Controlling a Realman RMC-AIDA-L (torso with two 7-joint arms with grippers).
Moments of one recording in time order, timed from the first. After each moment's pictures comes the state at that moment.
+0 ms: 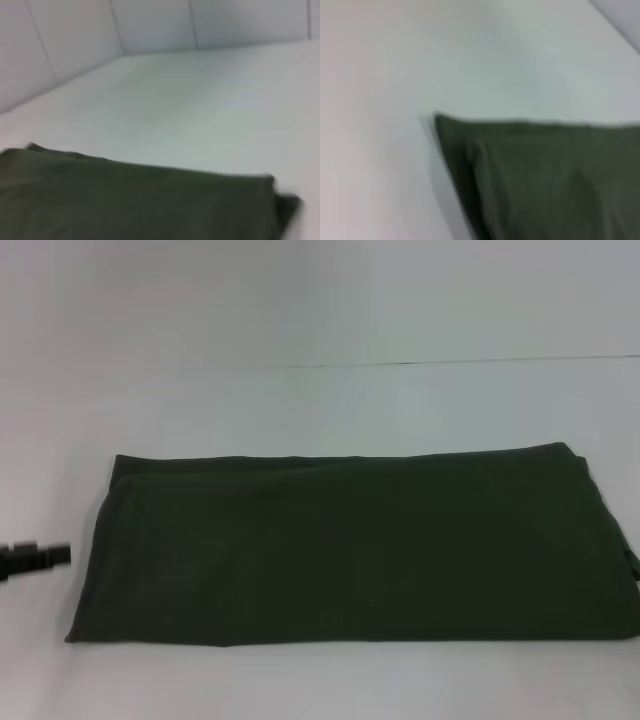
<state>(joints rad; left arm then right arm) -0.48 -2.08 0.26 1.00 2.49 1.64 -1.95 0.19 2.09 -0.30 -0.90 -2.07 -1.59 1.37</state>
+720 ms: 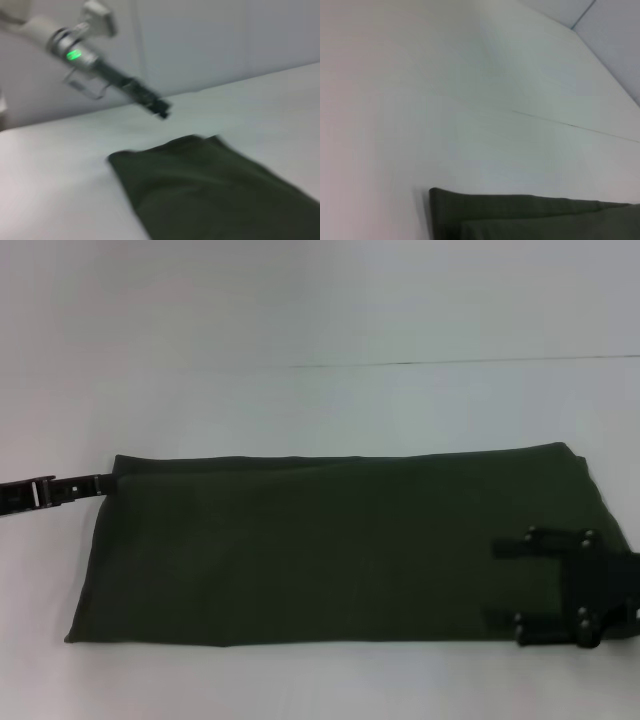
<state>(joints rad) -0.58 -2.08 0.32 0.89 2.43 1.44 -2.11 0.38 2.09 -0.66 -0.85 -2.07 -1.72 1.23</state>
